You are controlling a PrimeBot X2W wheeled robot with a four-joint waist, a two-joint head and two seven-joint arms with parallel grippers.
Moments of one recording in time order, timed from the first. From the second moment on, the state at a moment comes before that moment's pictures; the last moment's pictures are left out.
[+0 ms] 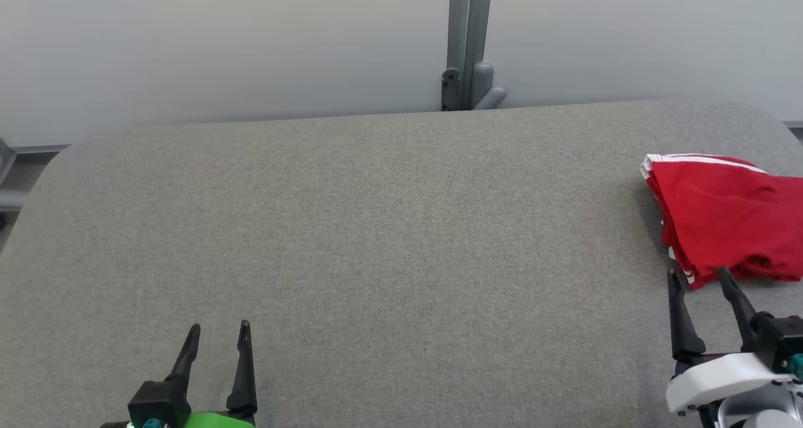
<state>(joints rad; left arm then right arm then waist) 0.07 0.05 -0.05 0.25 -0.18 -0.08 -0.26 0.02 -0.15 -0.11 0.20 0.16 0.13 -0.26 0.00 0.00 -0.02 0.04</state>
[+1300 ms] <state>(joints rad) 0.10 0.05 -0.01 0.28 -0.18 -0.10 -0.26 0.08 -0.04 -0.09 0.20 0.06 0.13 -0.26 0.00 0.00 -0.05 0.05</state>
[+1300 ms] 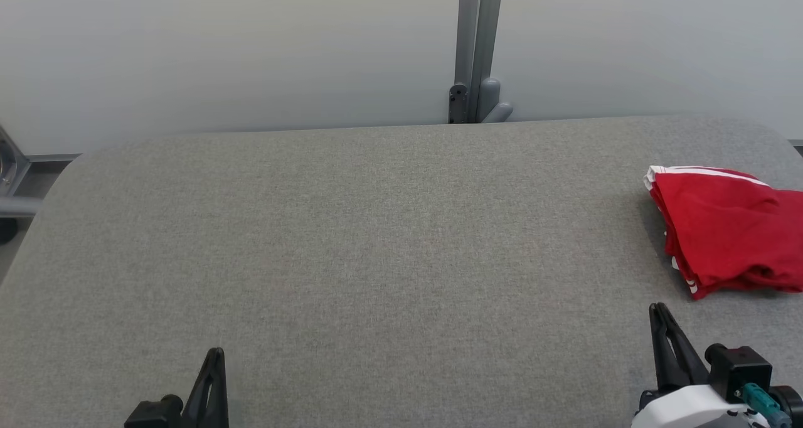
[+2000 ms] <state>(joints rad) 0.08 0.04 0.01 0.30 -0.51 -0.11 -0.17 0.07 -0.04 -0.10 0.23 0.41 0.13 -0.17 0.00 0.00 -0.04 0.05</state>
